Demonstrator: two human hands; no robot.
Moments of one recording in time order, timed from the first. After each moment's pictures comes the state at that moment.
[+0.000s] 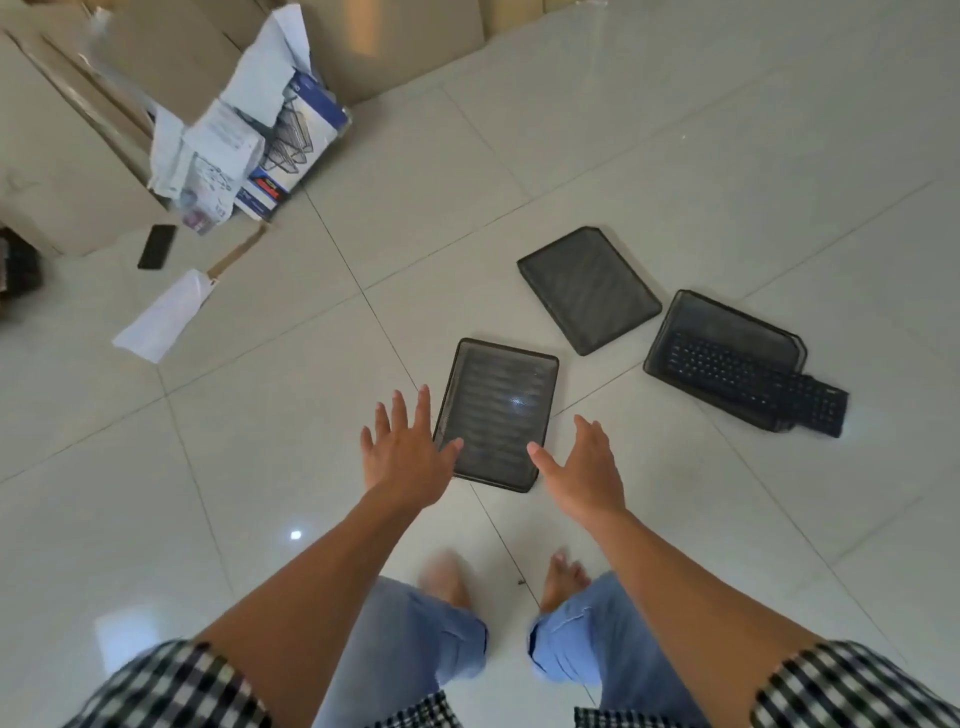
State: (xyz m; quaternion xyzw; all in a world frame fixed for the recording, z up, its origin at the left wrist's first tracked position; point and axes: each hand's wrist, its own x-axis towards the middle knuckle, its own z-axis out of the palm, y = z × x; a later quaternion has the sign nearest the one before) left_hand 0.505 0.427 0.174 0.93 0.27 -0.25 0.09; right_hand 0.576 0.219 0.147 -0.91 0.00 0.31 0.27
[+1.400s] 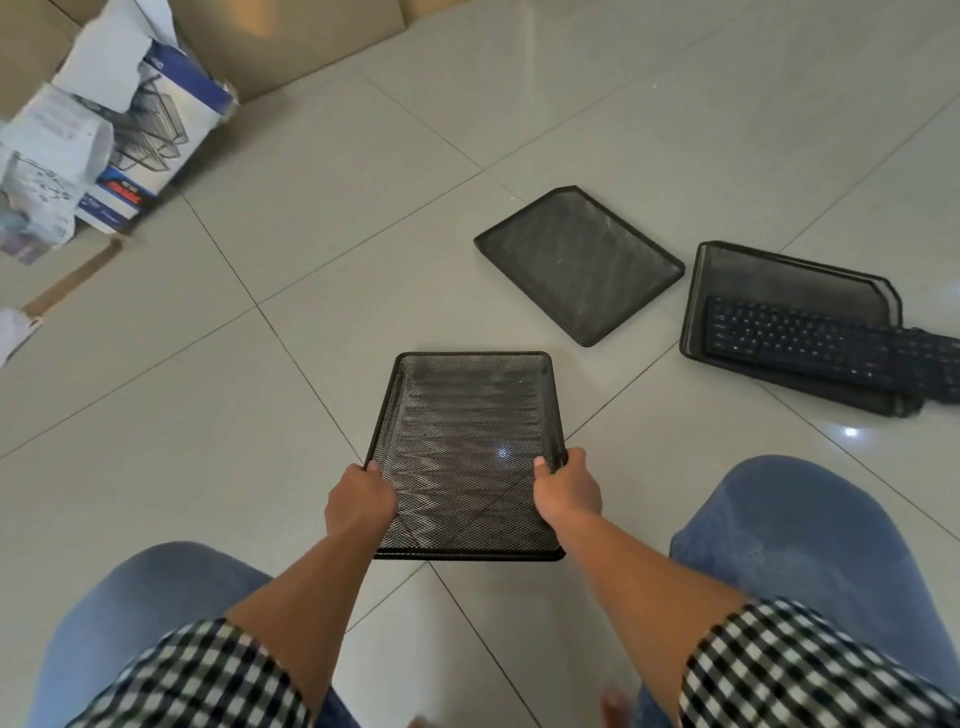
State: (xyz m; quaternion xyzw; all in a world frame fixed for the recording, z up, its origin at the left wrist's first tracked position) left_hand 0.579 0.490 -0.253 0.82 0.50 -0.13 0.25; right_hand 0.647 0.256 -0.244 -0.87 0.20 0.27 0.37
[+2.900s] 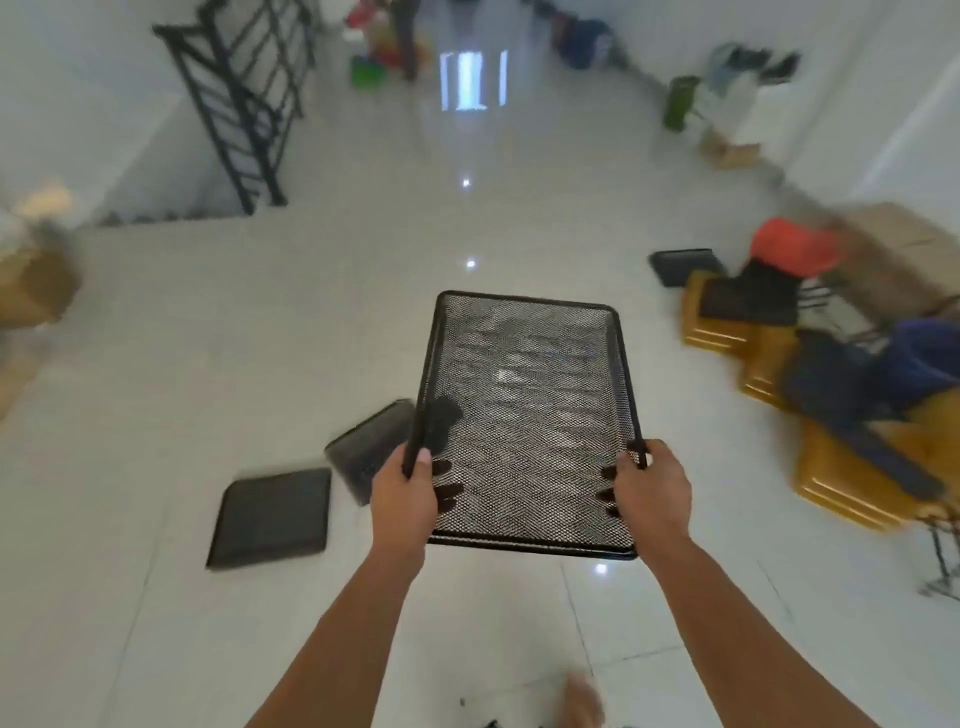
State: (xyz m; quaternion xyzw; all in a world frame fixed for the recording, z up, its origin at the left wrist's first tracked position) left_hand 0.543 0.156 0.478 0.72 -0.02 -0.27 0.64; right_hand 0.374 -0.025 0.477 -0.63 0.60 -0.23 0.44
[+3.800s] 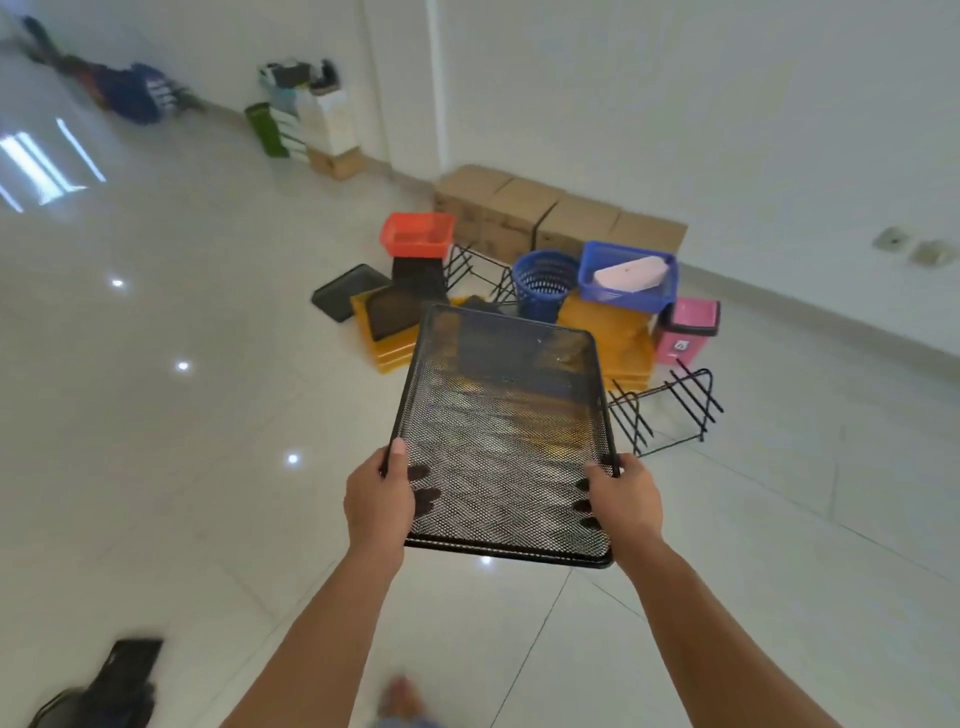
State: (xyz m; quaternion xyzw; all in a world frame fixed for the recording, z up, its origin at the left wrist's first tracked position) left_hand 0.237 -0.357 0.482 0.74 -0.36 -0.35 0.44; right_hand -0.011 -0.368 0.471 -0.35 0.78 -0.35 0.40
